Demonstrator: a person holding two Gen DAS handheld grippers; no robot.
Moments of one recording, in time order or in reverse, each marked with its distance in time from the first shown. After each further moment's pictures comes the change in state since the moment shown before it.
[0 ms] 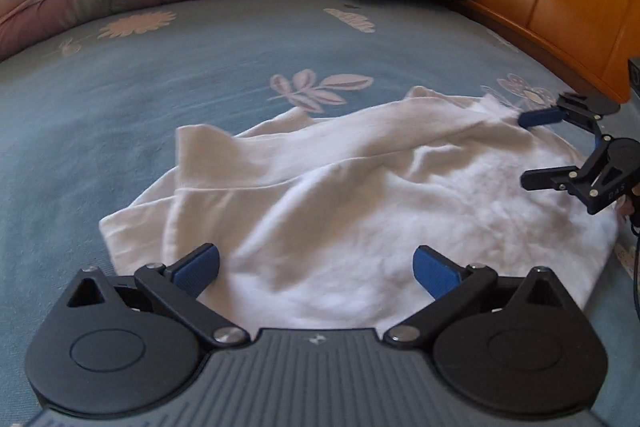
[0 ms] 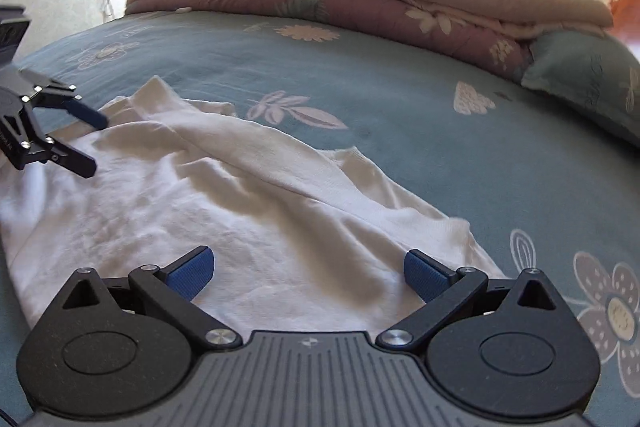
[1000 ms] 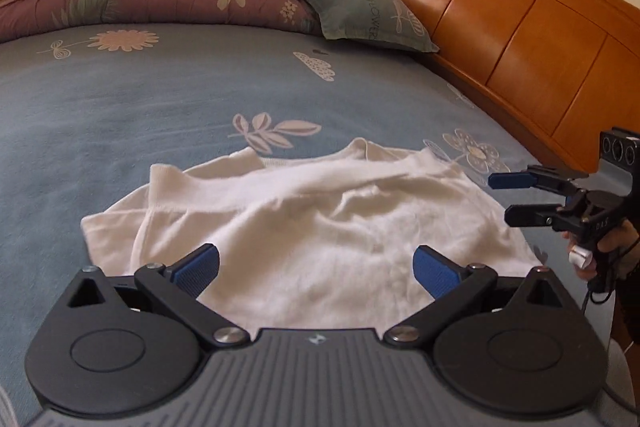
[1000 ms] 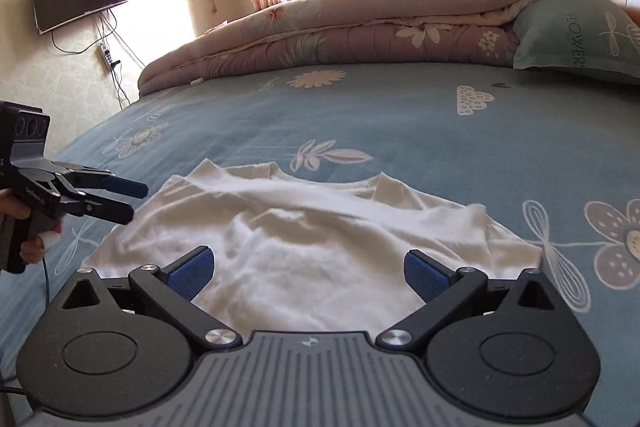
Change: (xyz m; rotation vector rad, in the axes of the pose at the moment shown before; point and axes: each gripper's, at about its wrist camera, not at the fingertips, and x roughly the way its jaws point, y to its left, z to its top) left arm -0.028 -0.018 0.022 -0.080 -0.113 -0.182; right arm -0.052 0.010 0.006 0.194 -0.123 0.133
